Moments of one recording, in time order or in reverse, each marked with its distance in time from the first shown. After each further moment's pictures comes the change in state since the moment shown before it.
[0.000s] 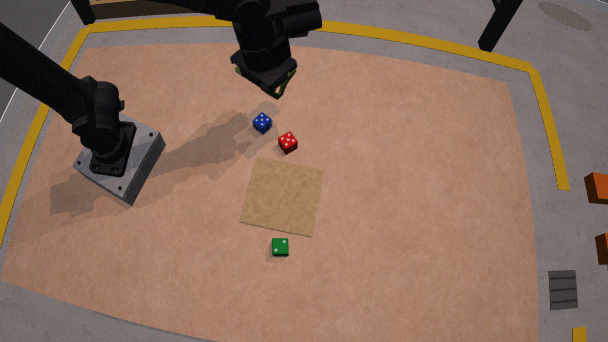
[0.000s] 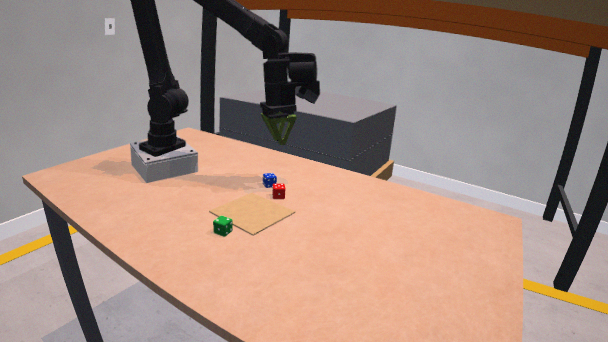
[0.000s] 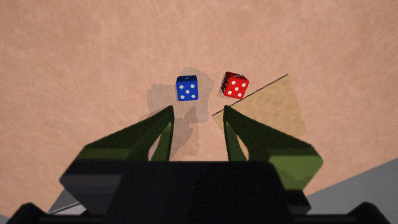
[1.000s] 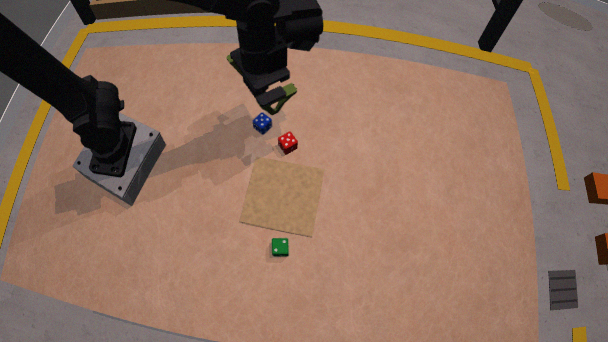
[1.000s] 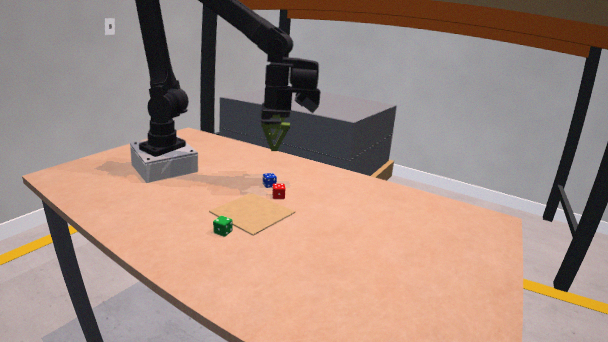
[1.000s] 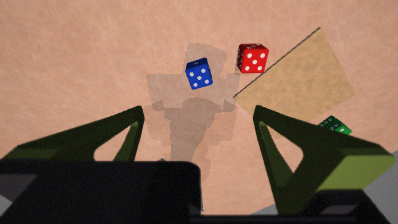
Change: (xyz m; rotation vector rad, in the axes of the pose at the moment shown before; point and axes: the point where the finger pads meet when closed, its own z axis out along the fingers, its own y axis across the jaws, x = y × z) arm 0.014 0.011 0.008 -0.038 0.115 0.260
